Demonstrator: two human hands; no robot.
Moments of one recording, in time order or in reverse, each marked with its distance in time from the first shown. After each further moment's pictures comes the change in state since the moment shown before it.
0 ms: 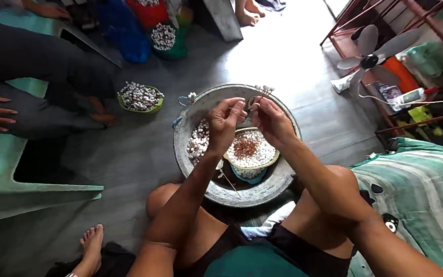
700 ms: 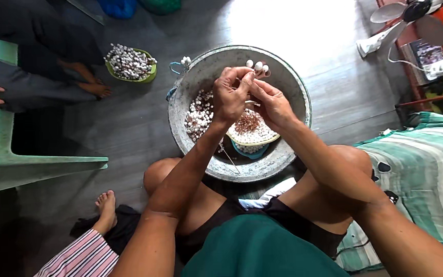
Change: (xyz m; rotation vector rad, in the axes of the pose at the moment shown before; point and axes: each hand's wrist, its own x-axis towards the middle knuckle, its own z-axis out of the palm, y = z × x) left_hand 0.027 -0.048 0.021 0.167 0.097 -0.006; right_hand 0.006 0.031 -0.013 -0.124 -0.012 0.060
